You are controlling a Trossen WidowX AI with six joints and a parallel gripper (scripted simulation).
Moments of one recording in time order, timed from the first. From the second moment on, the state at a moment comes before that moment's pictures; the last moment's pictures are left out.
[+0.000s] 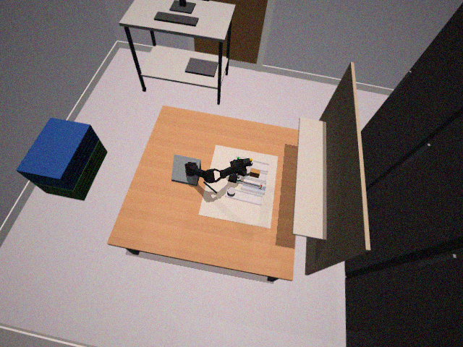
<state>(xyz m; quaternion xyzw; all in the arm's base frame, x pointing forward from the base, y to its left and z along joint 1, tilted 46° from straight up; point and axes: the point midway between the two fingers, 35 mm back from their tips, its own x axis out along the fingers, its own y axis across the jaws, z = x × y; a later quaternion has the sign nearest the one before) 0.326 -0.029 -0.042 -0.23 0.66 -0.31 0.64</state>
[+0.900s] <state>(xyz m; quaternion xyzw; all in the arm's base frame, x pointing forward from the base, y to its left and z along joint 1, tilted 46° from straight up) 0.329 -0.029 -0.042 -0.23 0.66 -0.31 0.65</state>
